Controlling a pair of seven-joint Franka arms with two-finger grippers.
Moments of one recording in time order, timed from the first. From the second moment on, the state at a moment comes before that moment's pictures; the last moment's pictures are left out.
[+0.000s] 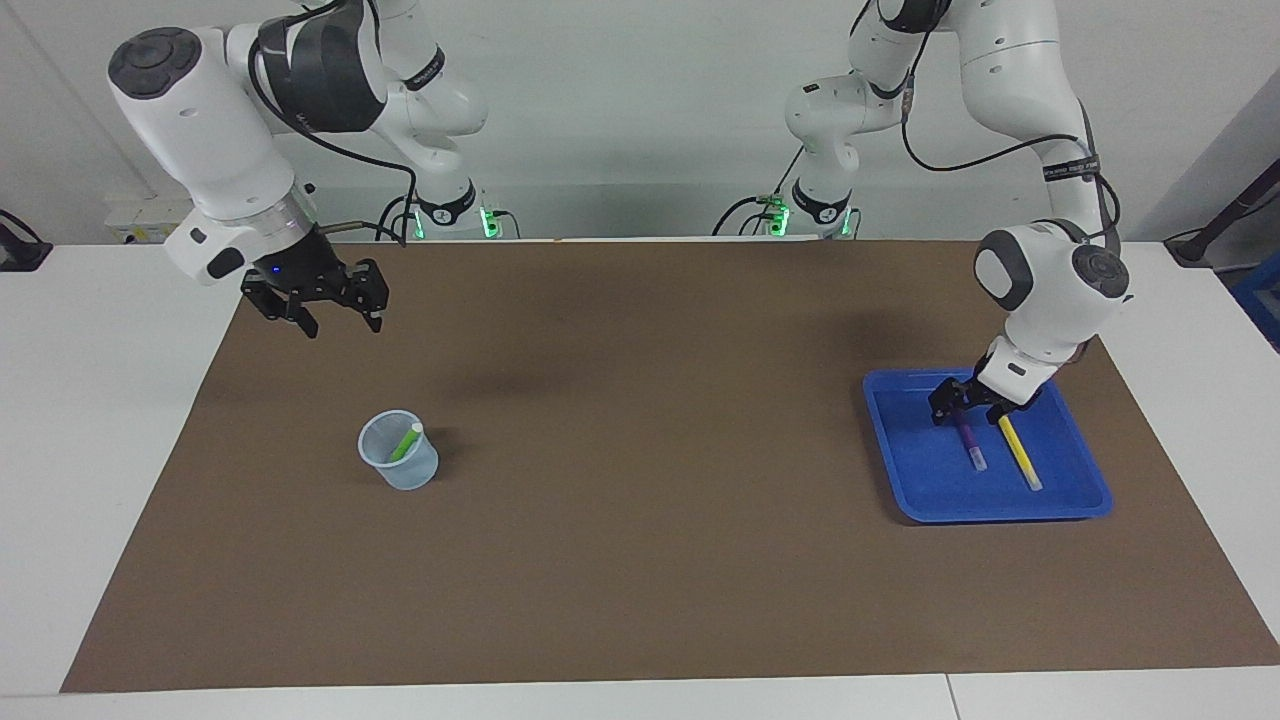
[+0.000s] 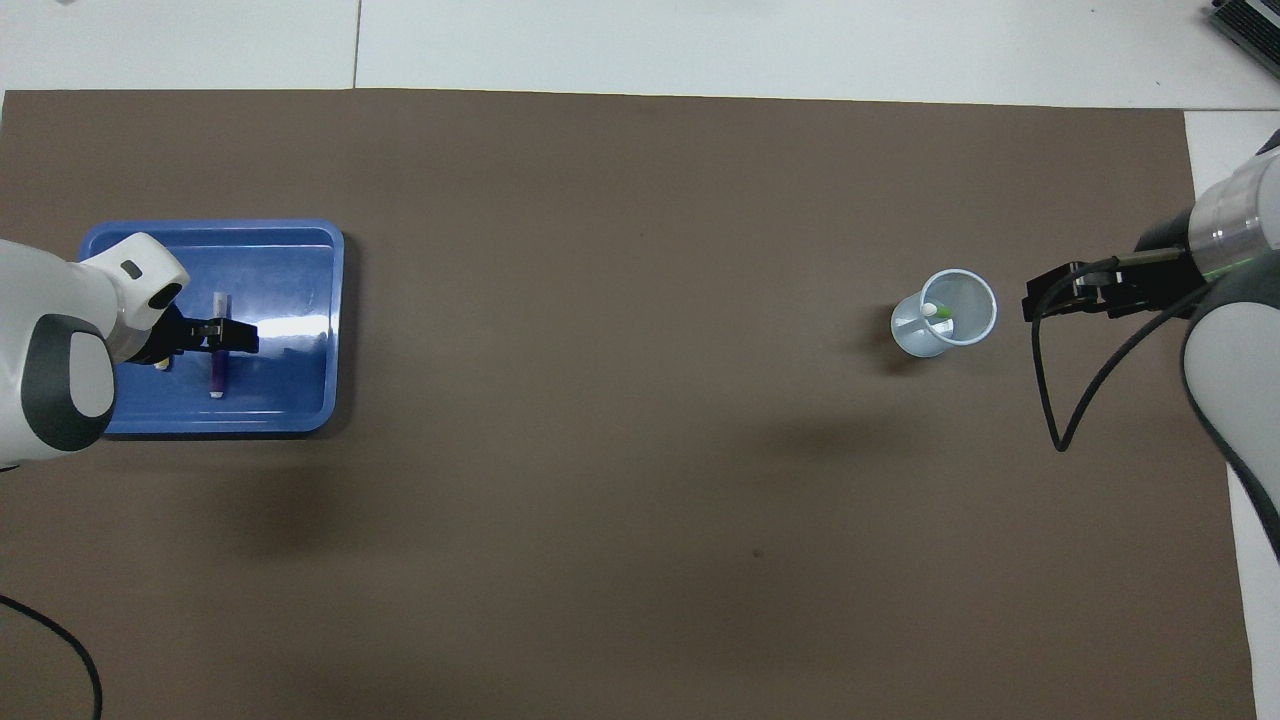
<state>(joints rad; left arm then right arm) 0.17 0.26 -0.07 -2.04 -0.05 2.32 0.18 -0.11 0.08 0.14 -1.62 0.04 1.69 -0.02</state>
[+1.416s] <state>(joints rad) 0.17 0.26 -0.07 -2.09 0.00 2.38 0.19 -0.12 0.07 0.14 -1.62 0.04 1.69 -0.02</state>
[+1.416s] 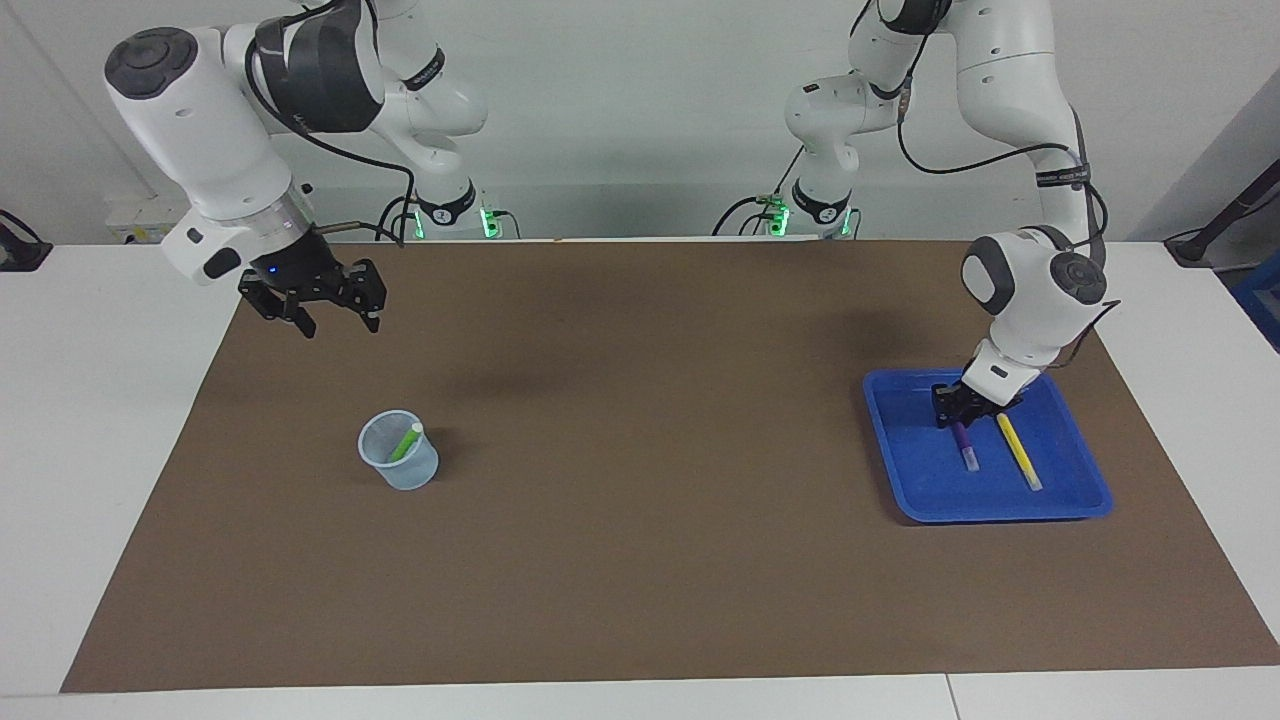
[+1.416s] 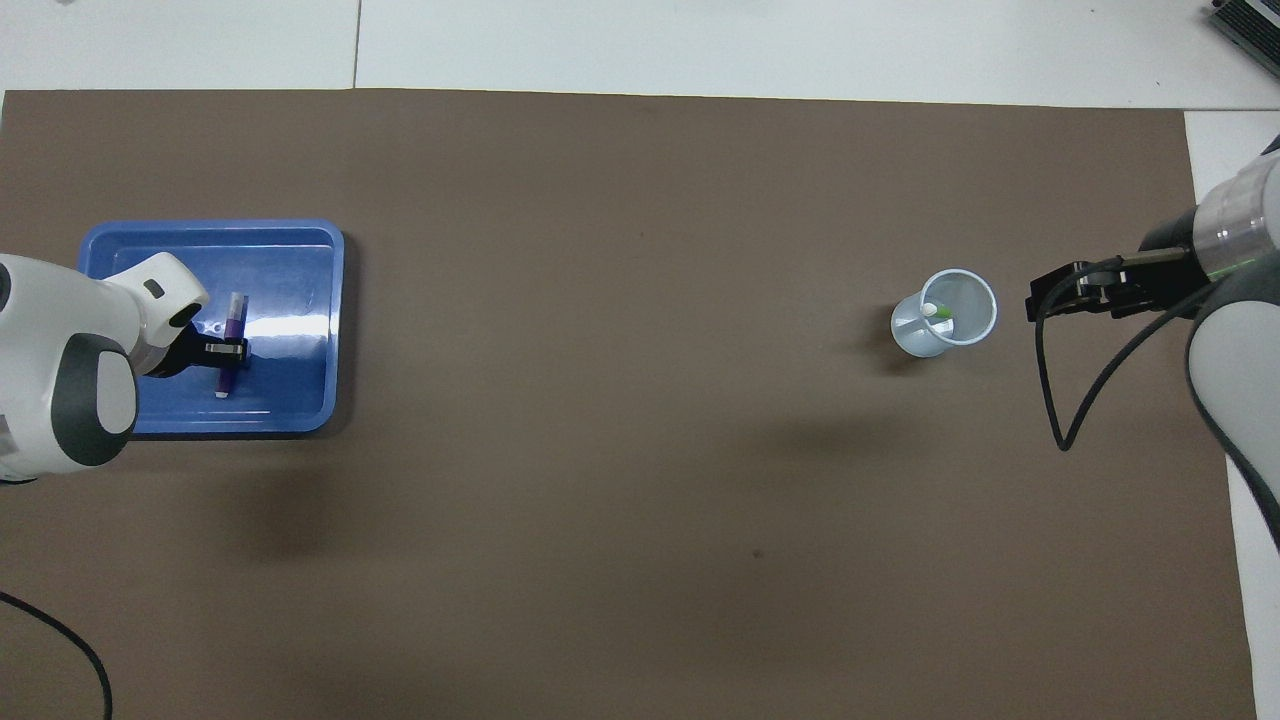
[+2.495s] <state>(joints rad) 0.09 0.27 -0.09 -1.83 -0.13 2.04 -0.12 -0.12 0.07 0.14 -1.63 0.04 1.69 -0.02</state>
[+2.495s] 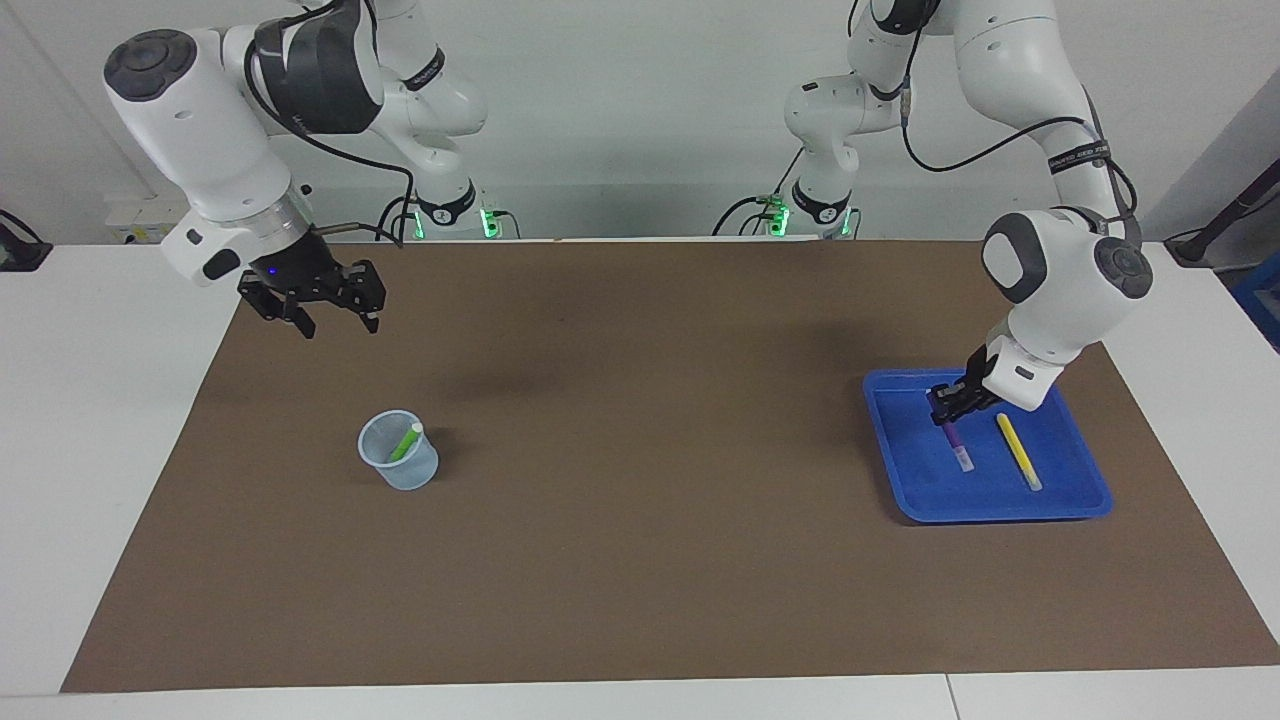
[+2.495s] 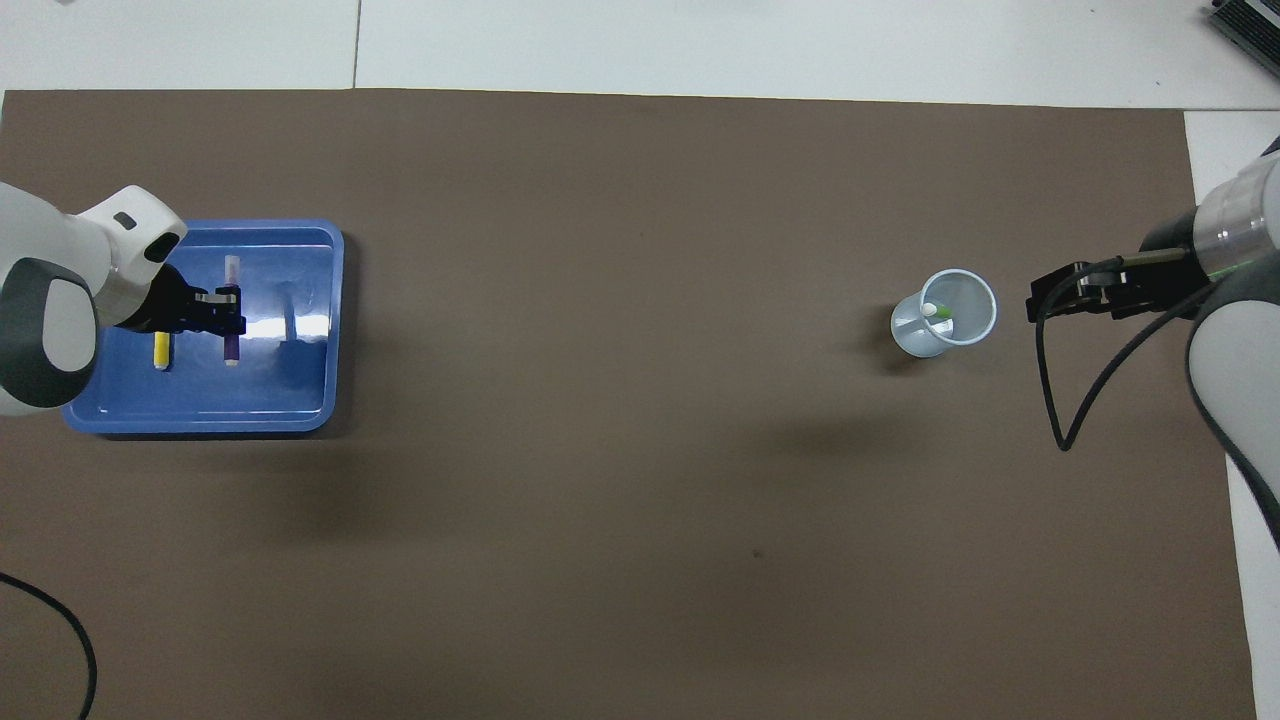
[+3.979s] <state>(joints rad) -0.57 0.19 -0.13 -1.75 -0.34 2.25 -1.81 -0.13 0.07 0.14 -1.71 0.80 1.89 0.16</state>
